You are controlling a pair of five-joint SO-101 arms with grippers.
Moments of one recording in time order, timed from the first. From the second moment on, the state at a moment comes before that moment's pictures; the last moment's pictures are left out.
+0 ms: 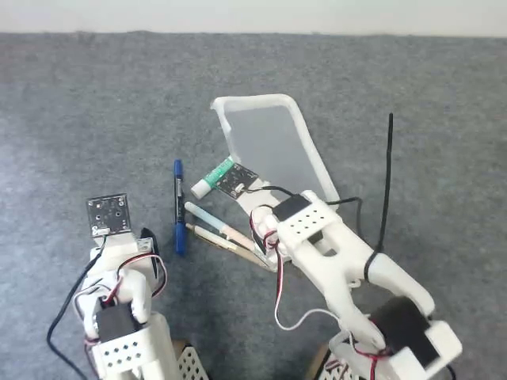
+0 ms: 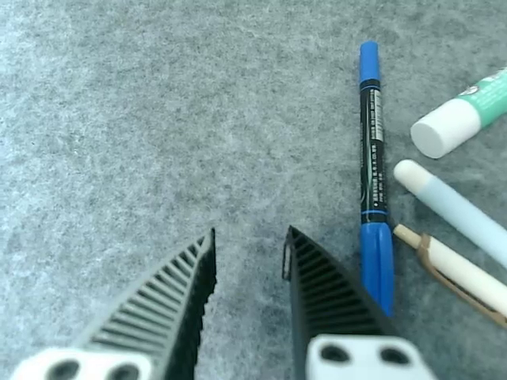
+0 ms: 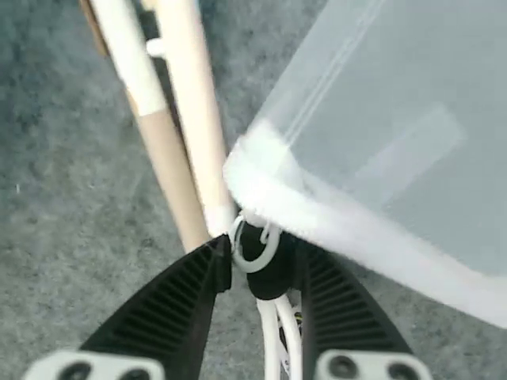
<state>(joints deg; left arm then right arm) -24.4 -103.2 97.7 65.5 -2.5 -37.6 -7.4 40.5 59.8 13.6</state>
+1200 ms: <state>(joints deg) -24.4 -103.2 97.7 65.5 -2.5 -33.1 -13.6 37.3 66.7 13.7</state>
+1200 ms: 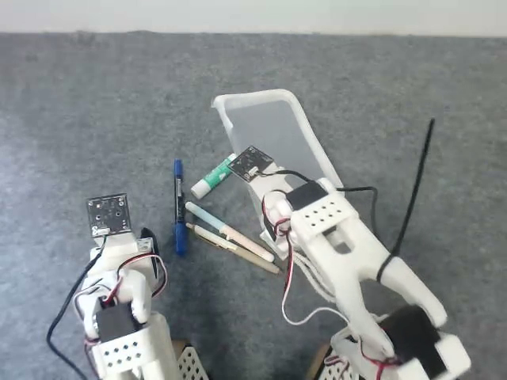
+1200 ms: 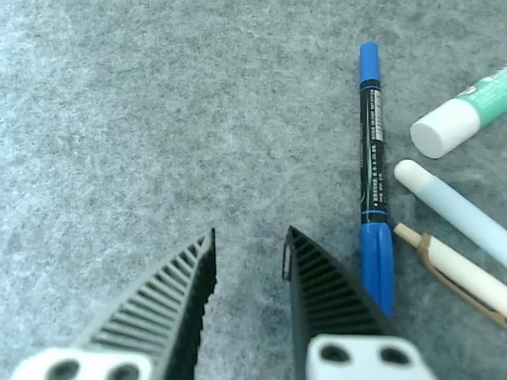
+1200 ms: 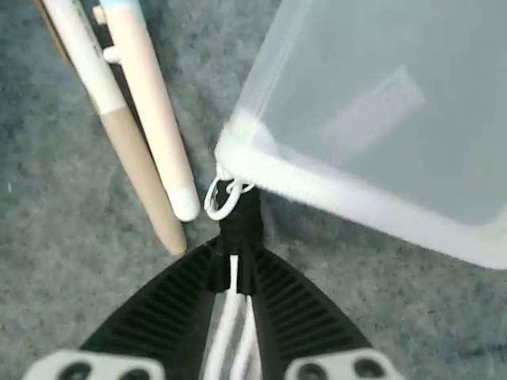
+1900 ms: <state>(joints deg) -24.4 -103.2 97.7 65.5 -2.5 -35.7 -16.8 44.9 61.7 13.8</state>
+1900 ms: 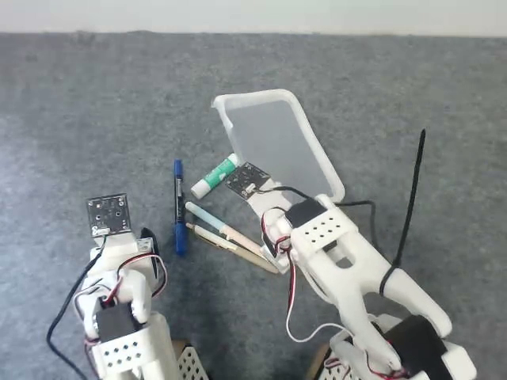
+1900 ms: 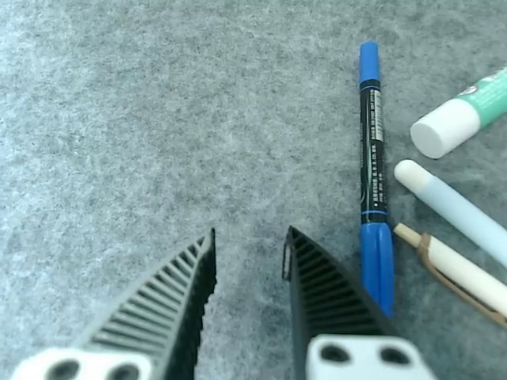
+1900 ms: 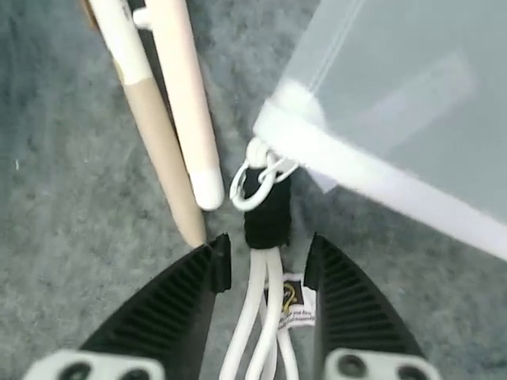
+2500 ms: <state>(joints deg) -24.4 -103.2 97.7 65.5 -2.5 -36.0 -5.9 43.7 56.4 13.8</state>
